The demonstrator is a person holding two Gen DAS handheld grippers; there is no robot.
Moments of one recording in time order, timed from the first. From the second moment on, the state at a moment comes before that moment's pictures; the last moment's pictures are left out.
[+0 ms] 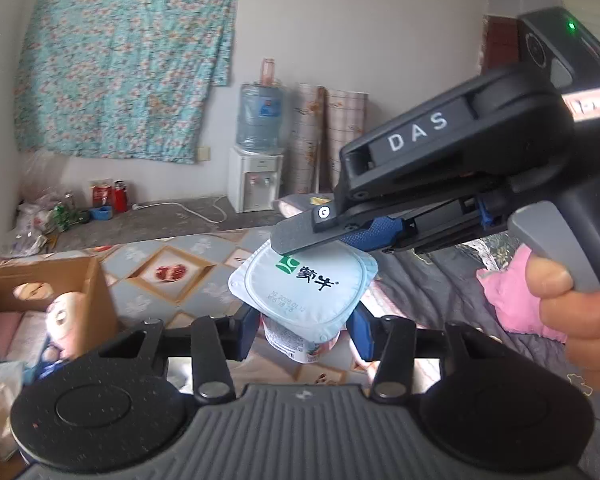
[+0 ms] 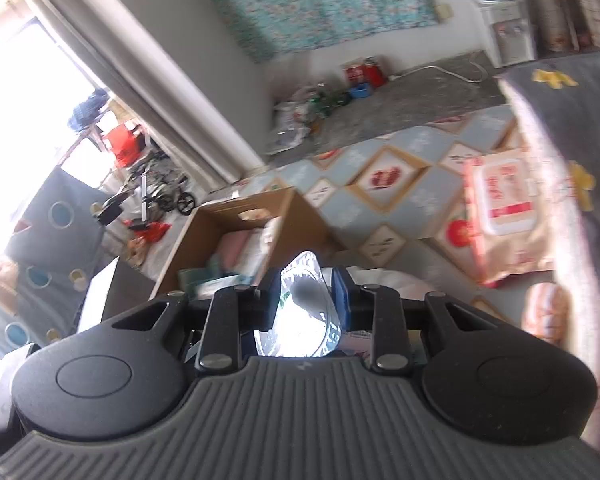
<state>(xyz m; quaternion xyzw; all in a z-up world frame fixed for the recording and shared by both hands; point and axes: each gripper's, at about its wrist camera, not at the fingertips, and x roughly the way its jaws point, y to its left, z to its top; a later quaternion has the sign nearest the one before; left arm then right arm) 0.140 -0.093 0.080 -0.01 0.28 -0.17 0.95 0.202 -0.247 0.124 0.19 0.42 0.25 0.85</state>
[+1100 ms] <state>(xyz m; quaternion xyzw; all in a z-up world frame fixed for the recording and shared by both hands) 0.163 0.202 -0.027 -0.01 0.52 0.06 0.85 0.278 0.141 -0.087 0.23 0.66 0.37 0.62</state>
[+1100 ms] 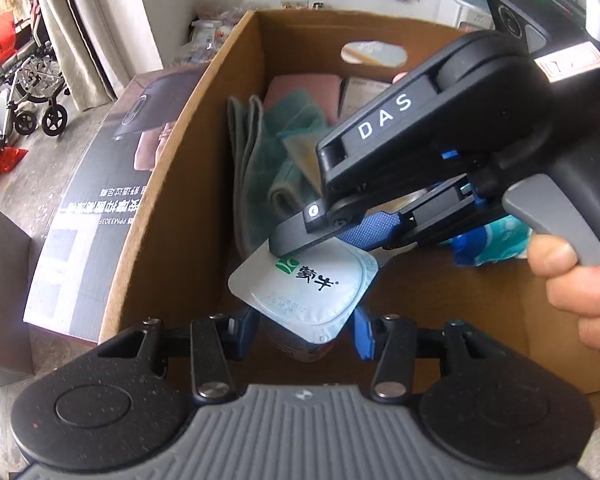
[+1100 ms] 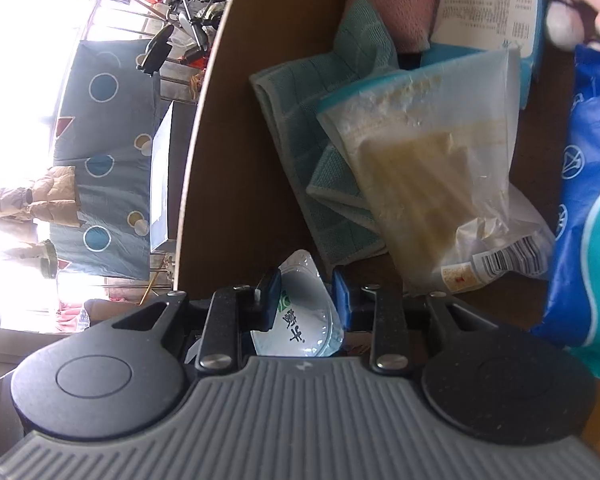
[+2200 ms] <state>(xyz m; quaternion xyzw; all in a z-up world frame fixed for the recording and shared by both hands) 0.081 0.145 0.057 -0.01 0.38 0.02 0.93 0.202 0.042 0.025 0.24 0.48 0.40 0.75</state>
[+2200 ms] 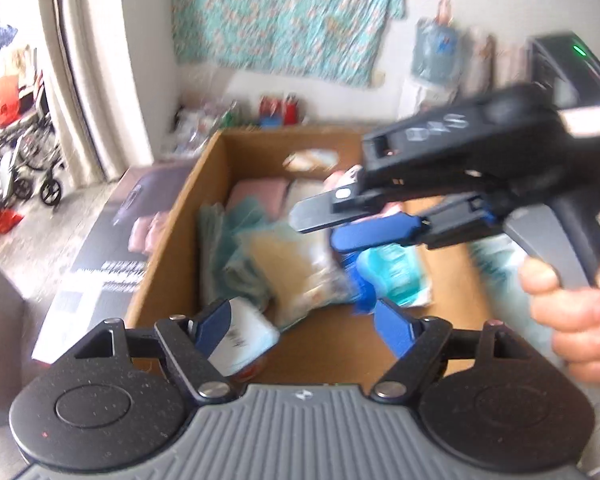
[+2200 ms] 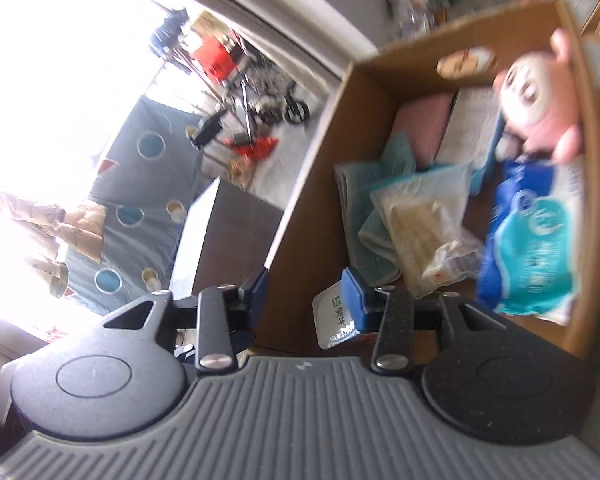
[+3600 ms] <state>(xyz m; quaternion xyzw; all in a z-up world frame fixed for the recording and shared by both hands) 0.134 -0.172 -0.070 0.06 0.38 -0.28 0.88 0.196 -0.376 -0.049 0.20 0.49 0.05 0.85</state>
